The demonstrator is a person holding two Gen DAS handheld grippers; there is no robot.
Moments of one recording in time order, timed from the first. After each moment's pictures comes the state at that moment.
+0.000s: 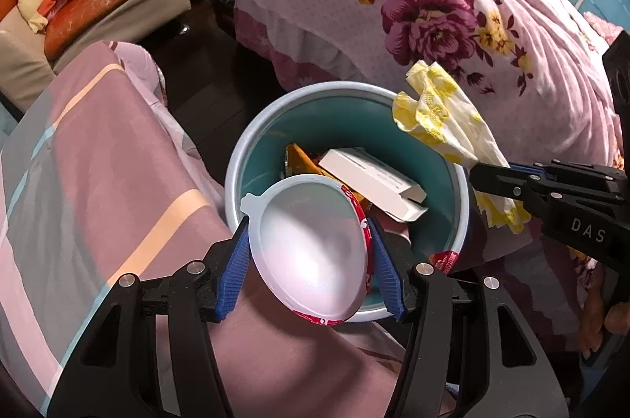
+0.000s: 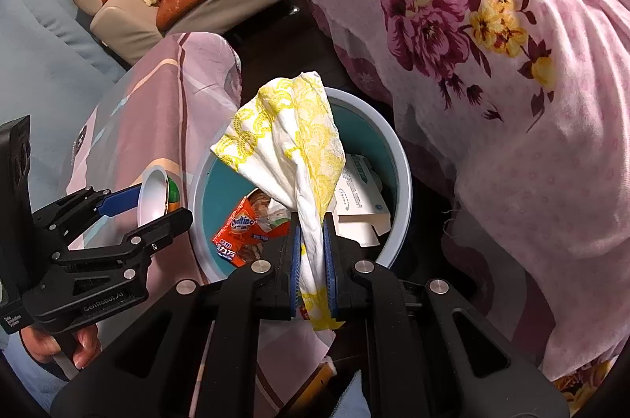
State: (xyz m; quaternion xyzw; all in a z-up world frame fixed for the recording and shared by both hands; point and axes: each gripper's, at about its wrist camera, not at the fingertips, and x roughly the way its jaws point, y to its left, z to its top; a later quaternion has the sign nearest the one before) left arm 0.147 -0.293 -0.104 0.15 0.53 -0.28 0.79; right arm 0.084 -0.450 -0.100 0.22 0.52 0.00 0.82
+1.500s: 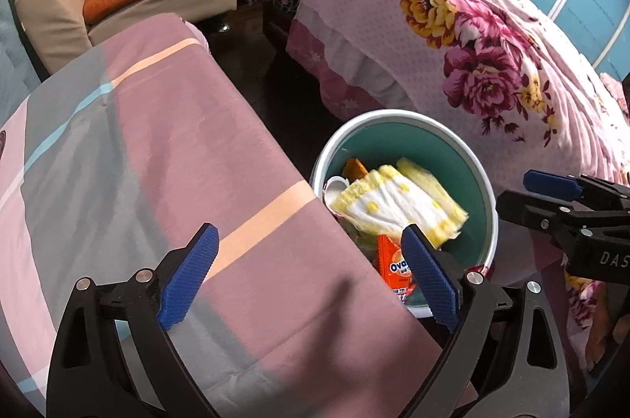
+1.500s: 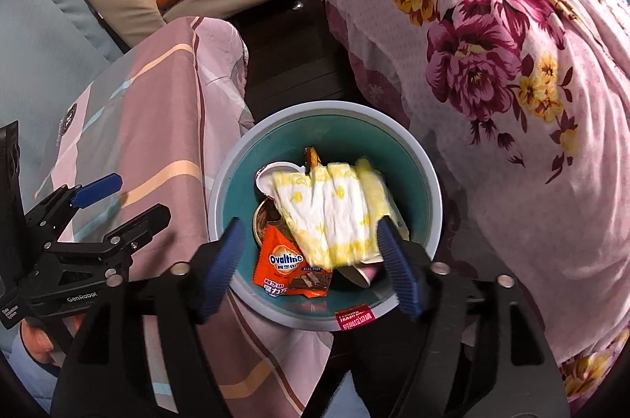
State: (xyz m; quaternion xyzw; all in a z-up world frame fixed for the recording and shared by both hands) left arm 0.170 -0.213 -0.096 0.07 0.51 -0.24 0.82; right arm 0.114 -0.391 -0.069 0.15 0.54 -0.02 0.83
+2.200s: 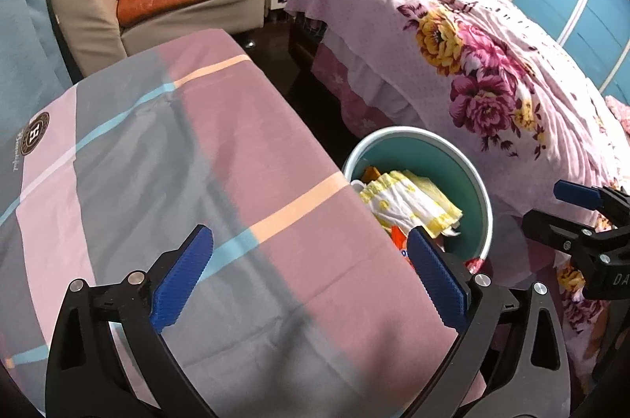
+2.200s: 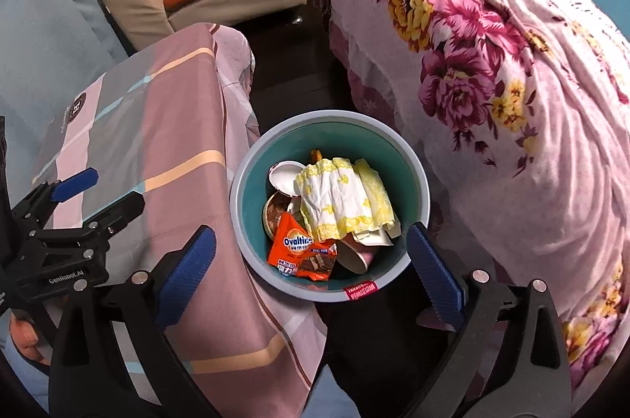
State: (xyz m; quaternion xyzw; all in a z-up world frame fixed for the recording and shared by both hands) left arm 0.139 -0.166 -0.056 0.04 0.49 -0.21 0.85; right arm 0.081 -0.359 -0.027 0.10 0.52 -0.04 0.85
